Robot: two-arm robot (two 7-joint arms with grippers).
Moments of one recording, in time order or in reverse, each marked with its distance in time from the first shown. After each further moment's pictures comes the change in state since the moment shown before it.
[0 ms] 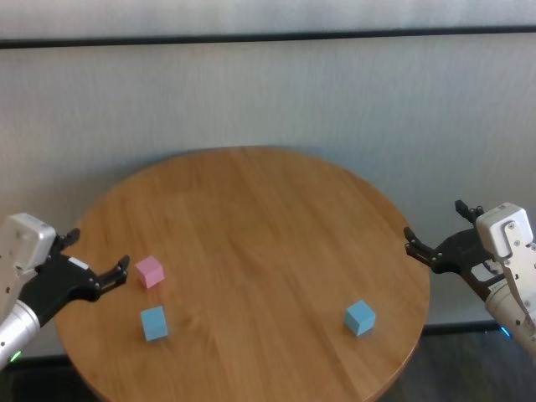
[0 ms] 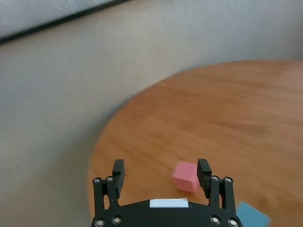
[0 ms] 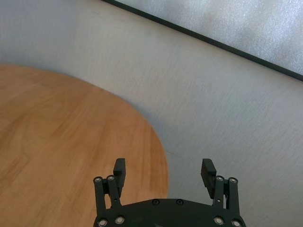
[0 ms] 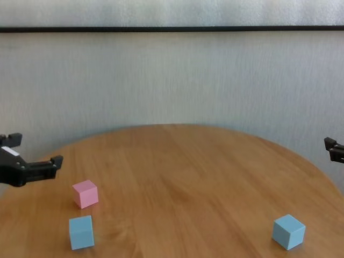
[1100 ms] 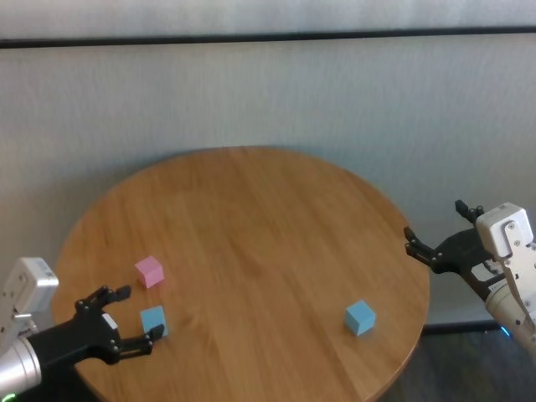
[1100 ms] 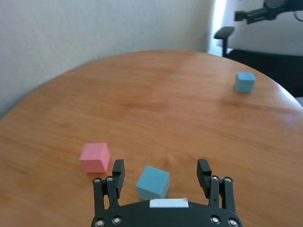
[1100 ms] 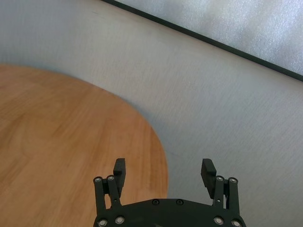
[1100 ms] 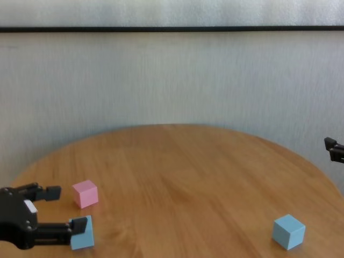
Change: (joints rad) left arm -0.012 0.036 0.023 0.114 -0.105 -0.092 -0.469; right arm 0.000 0.000 0.000 0.000 0.000 0.000 0.000
